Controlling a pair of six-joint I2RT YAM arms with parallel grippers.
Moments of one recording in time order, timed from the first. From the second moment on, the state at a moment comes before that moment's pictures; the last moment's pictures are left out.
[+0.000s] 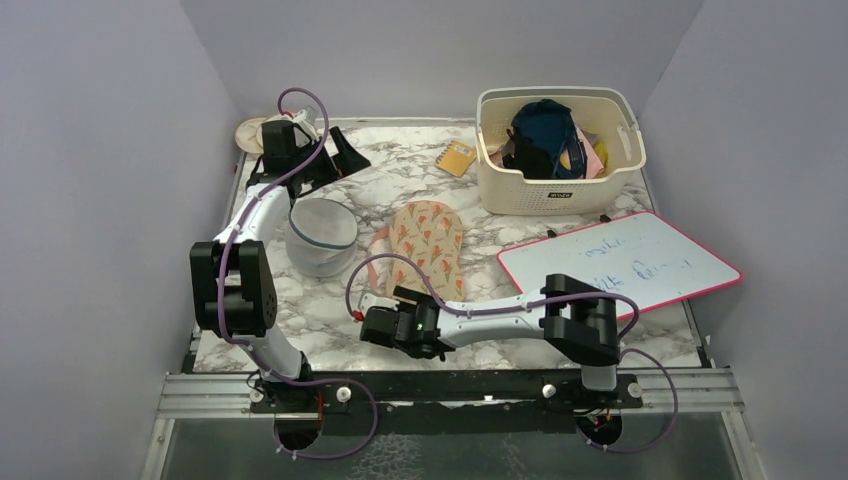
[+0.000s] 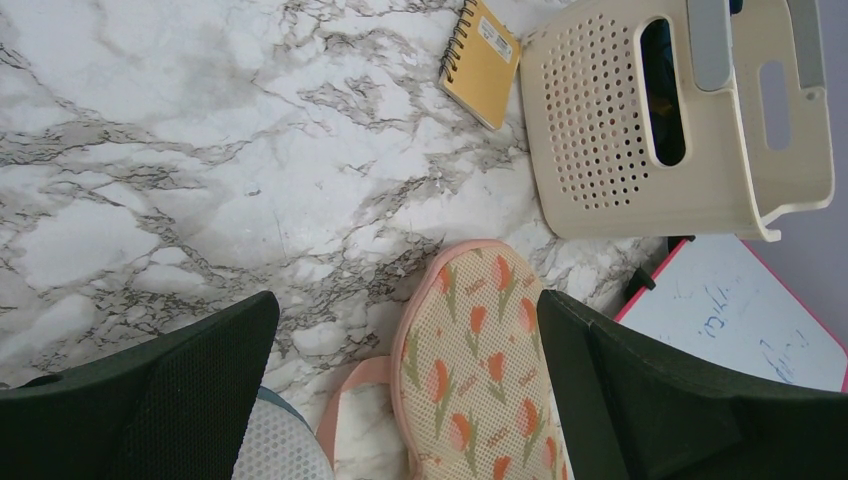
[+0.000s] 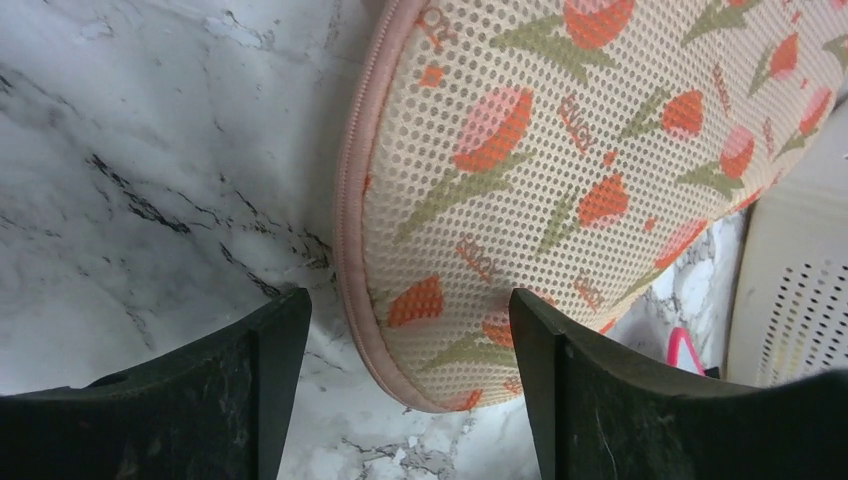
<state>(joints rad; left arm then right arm) 0.02 1.67 1.24 -0.11 0.59 -0.47 1.41 1.92 1.28 -0.58 0.63 0.00</state>
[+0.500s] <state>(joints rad) 0.02 1.68 1.24 -0.13 0.59 -0.45 1.30 1.91 1.38 -0.13 -0.13 0.20</state>
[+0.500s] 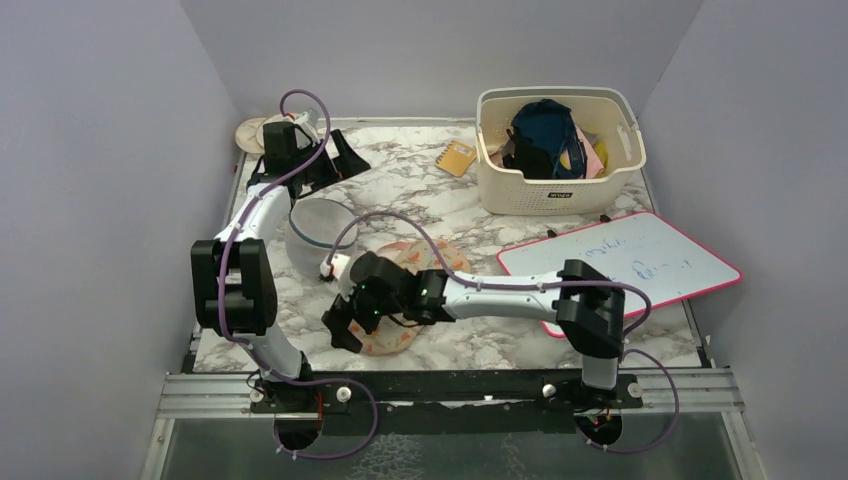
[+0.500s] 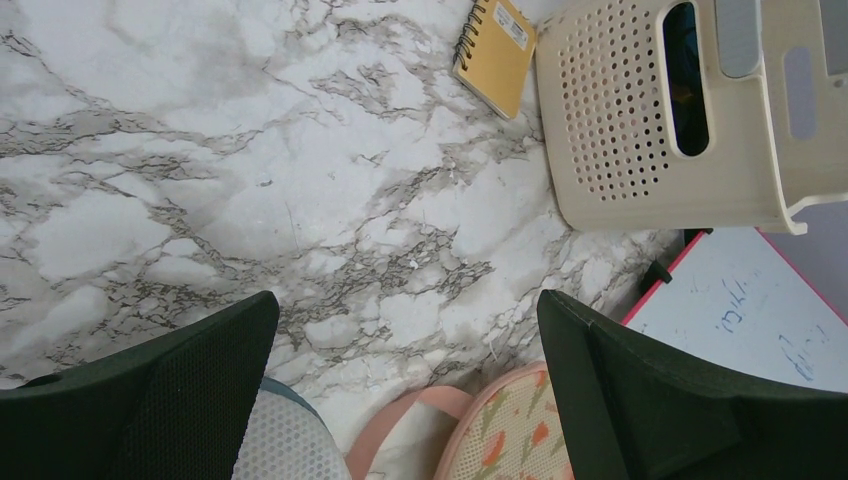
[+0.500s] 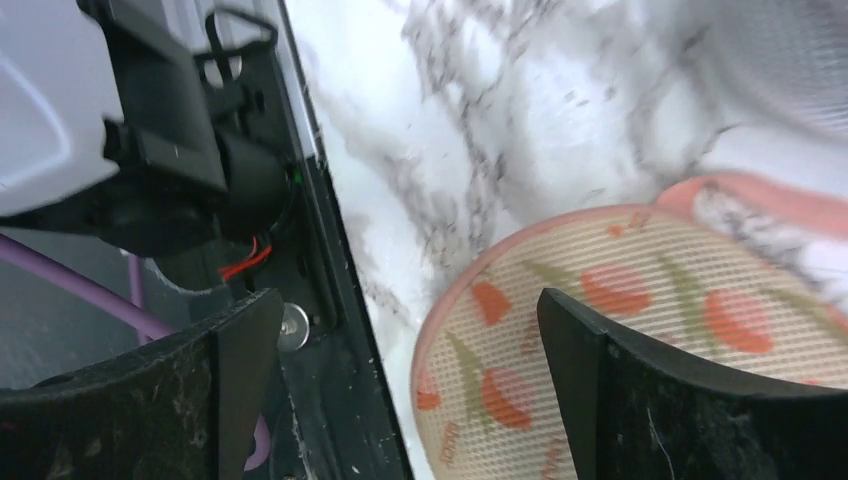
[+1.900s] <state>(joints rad) -0.41 0.97 0.68 -0.37 0.30 -0.46 0.72 1.53 1.03 -0.19 -0.12 0.25</state>
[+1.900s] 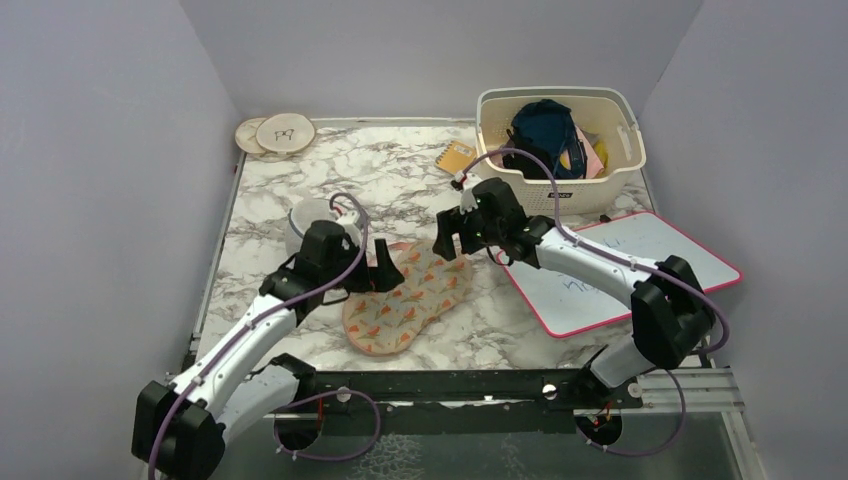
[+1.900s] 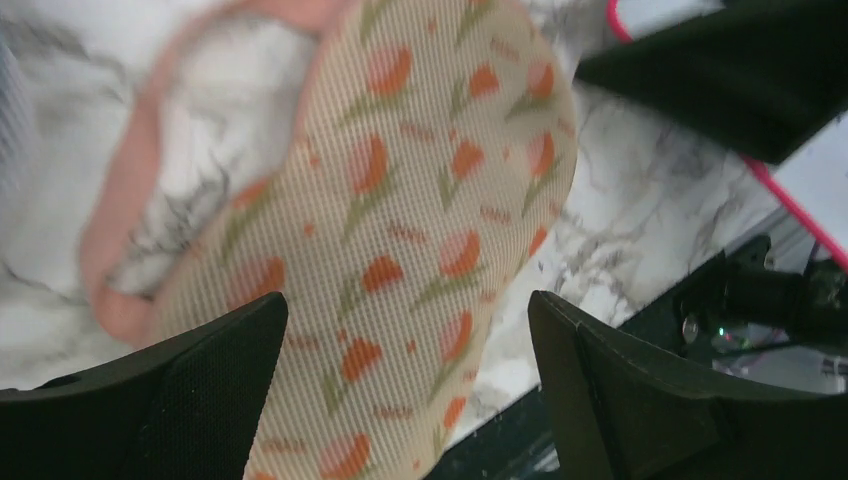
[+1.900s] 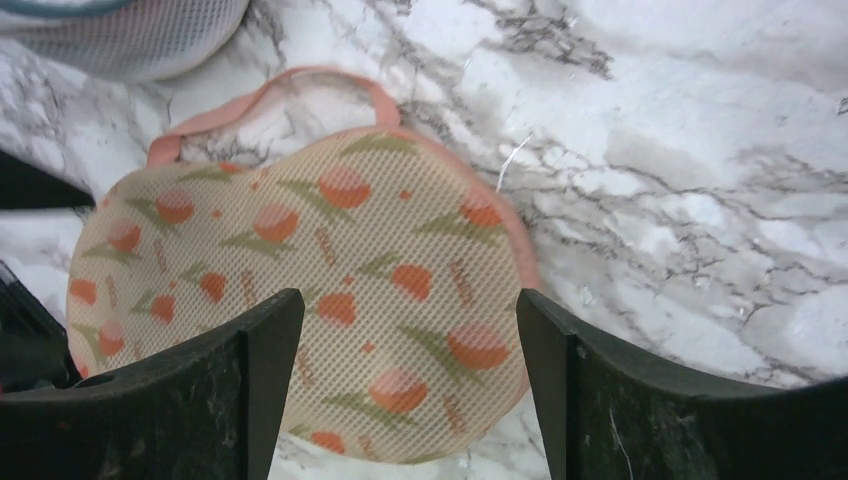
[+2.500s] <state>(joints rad) -0.67 1.24 0.61 -0.42 -0.01 -0.68 0.66 1.71 1.06 -0.11 -0.40 0.26</state>
